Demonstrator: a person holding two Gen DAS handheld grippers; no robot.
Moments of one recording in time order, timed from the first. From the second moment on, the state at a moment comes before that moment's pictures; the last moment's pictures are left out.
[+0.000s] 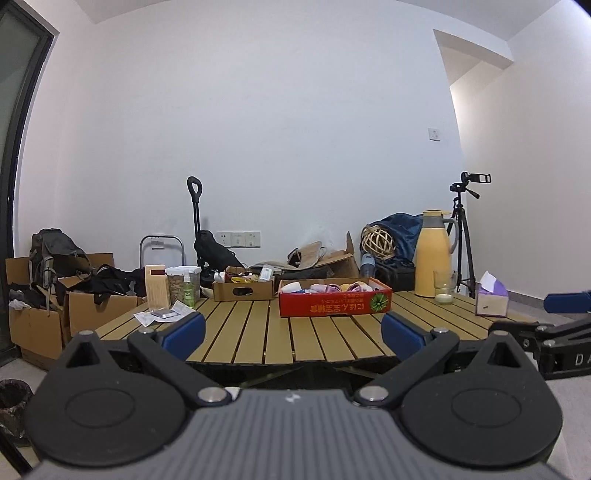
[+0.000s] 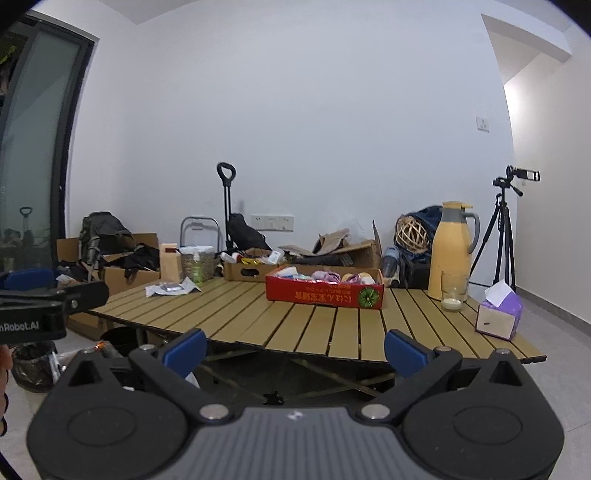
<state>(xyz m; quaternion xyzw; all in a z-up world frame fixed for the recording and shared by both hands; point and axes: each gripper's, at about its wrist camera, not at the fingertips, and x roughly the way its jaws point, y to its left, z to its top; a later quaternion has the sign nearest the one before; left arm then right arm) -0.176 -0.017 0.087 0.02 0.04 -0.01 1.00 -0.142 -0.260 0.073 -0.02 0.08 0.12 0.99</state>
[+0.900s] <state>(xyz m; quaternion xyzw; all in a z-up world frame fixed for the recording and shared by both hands) -0.204 -0.013 0.087 0.01 0.02 0.00 1.00 -0.171 -0.257 0.074 -0.02 0.07 0.13 0.99</state>
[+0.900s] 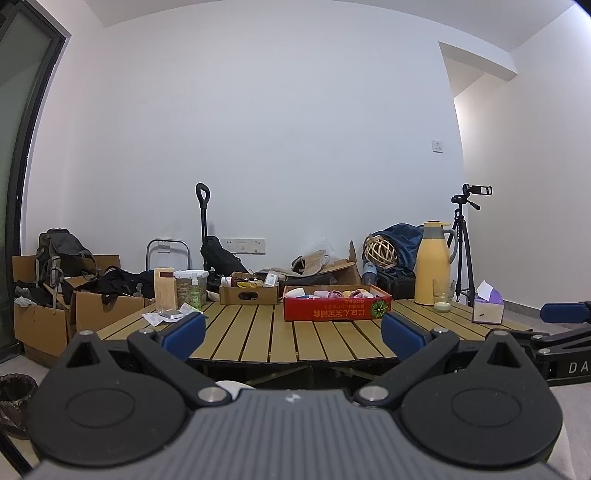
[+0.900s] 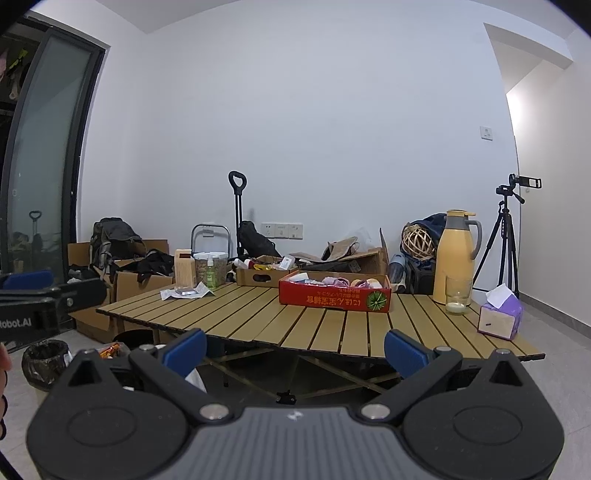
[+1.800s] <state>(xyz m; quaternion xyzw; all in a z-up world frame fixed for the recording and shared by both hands) -0.208 -0.011 0.085 0.01 0.02 -0.01 1.00 -0.172 -0.259 0.072 -0.01 0.07 0.13 0.99</state>
